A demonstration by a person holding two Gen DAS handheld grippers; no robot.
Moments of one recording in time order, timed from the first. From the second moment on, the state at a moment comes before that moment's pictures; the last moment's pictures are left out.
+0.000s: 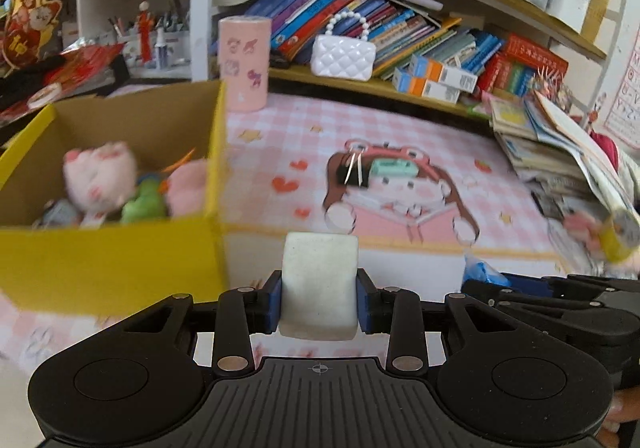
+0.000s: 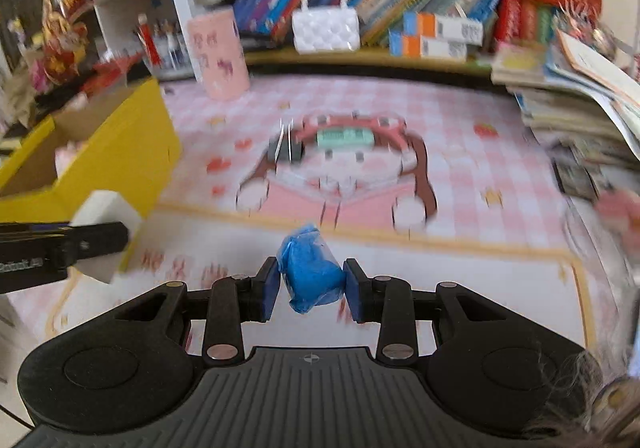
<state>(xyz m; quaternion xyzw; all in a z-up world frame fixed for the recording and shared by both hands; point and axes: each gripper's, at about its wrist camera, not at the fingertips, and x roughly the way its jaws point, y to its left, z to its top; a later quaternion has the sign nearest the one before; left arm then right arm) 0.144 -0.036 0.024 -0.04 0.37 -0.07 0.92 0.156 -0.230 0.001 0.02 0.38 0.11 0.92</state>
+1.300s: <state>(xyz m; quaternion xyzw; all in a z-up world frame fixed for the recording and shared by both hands) -0.011 0.155 0.030 -0.09 0.34 0.02 0.94 0.014 -0.025 0.007 -0.04 0.39 0.20 0.90</state>
